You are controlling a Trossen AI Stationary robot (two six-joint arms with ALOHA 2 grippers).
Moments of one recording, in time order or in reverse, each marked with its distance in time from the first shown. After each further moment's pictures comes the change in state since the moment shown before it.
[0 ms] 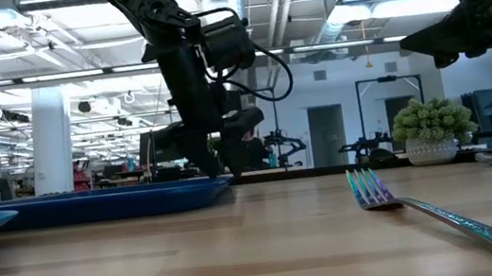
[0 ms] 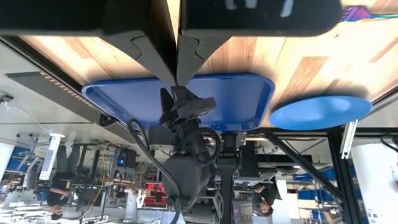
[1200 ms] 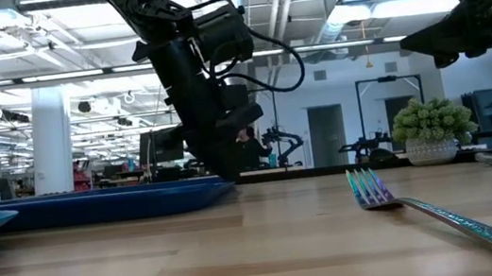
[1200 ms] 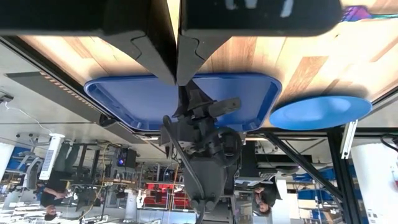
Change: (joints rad) left arm -0.077 -0.006 -0.055 0.071 0.071 0.158; right arm 0.000 0.000 0.000 0.000 0.000 0.000
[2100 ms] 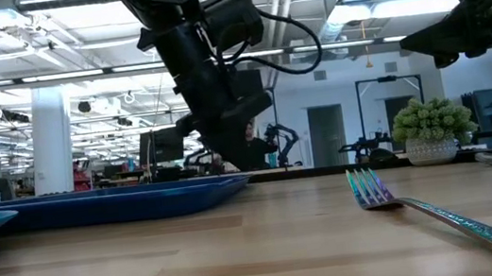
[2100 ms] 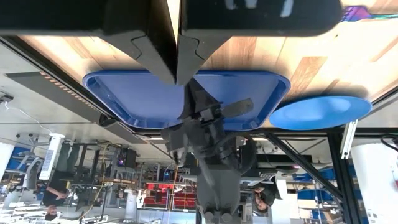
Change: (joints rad) left arm -0.047 0.009 0.076 -0.005 -0.052 0.061; right arm 0.000 0.000 0.000 0.000 0.000 0.000
